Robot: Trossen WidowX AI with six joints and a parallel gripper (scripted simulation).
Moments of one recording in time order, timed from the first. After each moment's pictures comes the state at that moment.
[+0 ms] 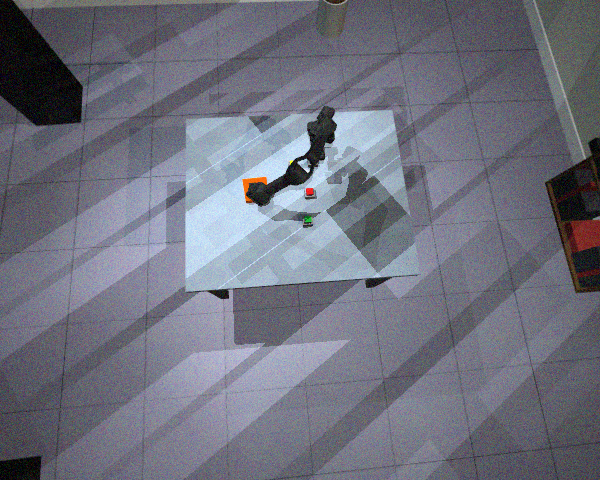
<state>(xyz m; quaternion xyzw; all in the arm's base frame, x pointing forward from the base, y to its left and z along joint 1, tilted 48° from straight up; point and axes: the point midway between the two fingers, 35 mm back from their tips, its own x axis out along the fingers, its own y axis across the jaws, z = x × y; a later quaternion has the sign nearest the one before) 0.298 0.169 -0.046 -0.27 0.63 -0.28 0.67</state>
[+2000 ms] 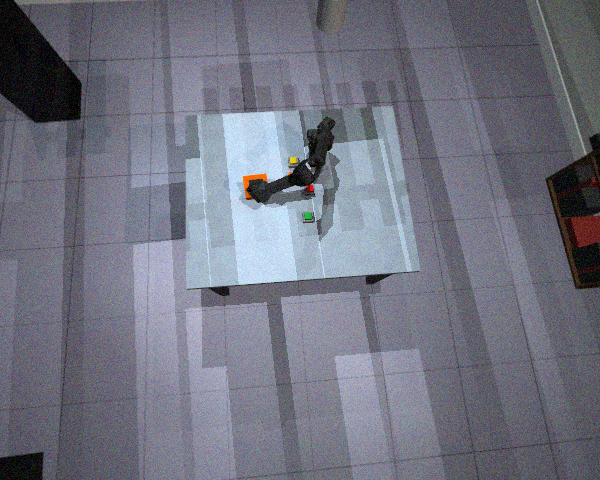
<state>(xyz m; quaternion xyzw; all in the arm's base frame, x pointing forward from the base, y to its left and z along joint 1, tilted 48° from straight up) 0.301 0.099 -0.112 -0.26 0.63 -0.29 0.67</state>
